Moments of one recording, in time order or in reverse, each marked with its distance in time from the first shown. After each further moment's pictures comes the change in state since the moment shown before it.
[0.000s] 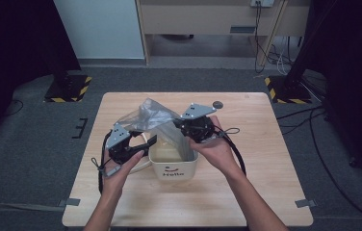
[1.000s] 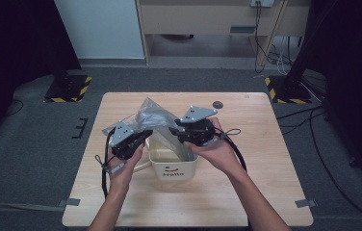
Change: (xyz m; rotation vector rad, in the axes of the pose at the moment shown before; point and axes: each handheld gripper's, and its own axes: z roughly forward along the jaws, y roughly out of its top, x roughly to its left) left arm -0.006 0.007 0.006 0.006 0.054 0.063; right arm 0.005 0.002 -0.005 -0.018 0.066 -0.018
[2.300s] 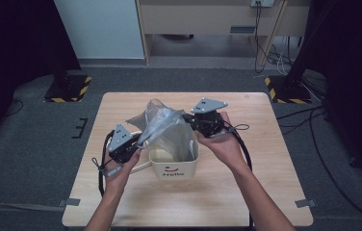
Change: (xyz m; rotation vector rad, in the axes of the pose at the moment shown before) left arm -0.001 -0.005 -0.009 0.012 -0.021 0.077; right arm -0.032 -0.008 -0.008 0.022 -0.113 0.060
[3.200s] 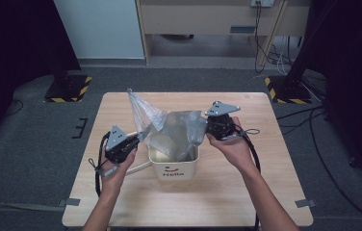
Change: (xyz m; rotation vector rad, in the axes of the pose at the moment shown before) left arm 0.017 -0.018 0.000 0.055 0.048 -0.049; right arm -0.023 -0.033 -0.004 0.028 -0.015 0.063
